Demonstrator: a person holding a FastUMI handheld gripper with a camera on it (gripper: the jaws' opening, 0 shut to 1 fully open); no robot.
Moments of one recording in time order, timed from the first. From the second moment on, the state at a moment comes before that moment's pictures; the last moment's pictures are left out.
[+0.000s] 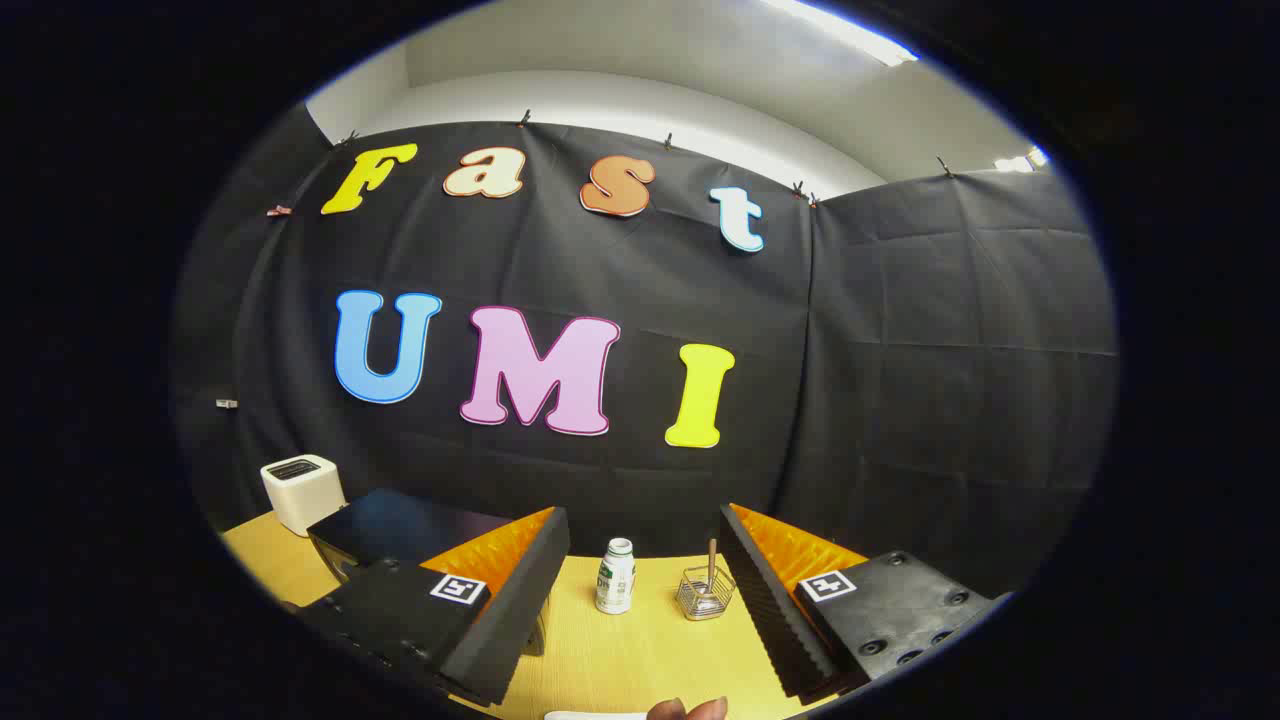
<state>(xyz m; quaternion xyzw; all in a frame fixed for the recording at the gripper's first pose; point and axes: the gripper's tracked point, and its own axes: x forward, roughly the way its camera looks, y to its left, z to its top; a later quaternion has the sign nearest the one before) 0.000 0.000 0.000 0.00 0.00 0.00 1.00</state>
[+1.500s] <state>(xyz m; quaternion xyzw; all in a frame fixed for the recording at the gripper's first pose) -0.010 0.101 -0.017 0.02 0.02 0.05 1.00</state>
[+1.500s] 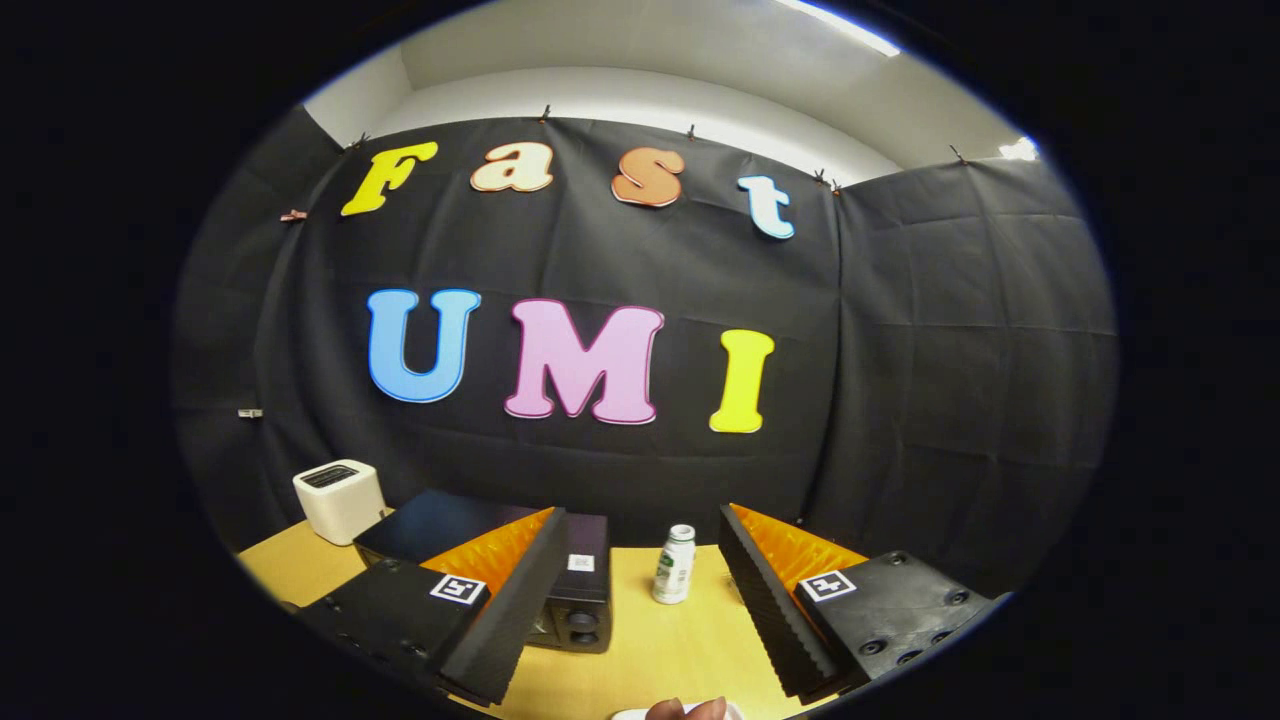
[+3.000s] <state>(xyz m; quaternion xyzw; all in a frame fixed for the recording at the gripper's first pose) 0.045 0.316 -0.201 0.04 0.23 0.08 0.97</state>
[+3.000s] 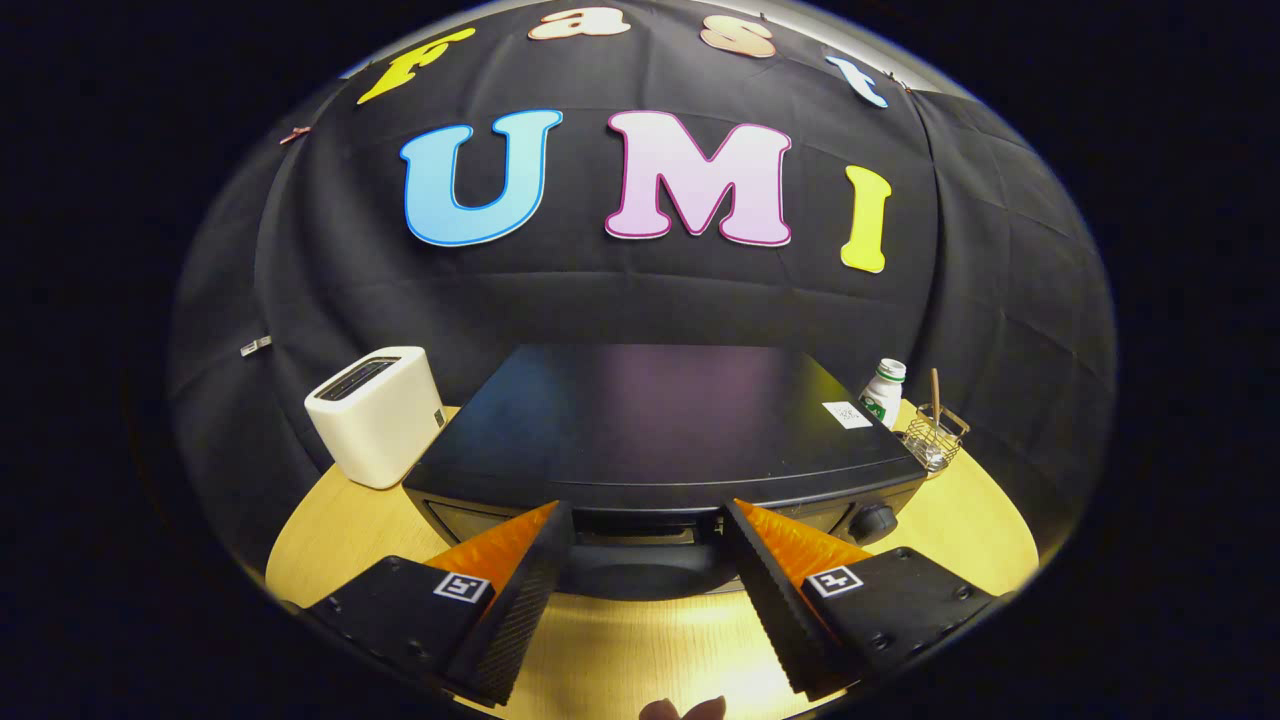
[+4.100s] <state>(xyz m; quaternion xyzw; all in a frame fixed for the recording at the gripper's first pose) -0.062 0.308 -0.260 0.03 0.29 0.09 0.95</state>
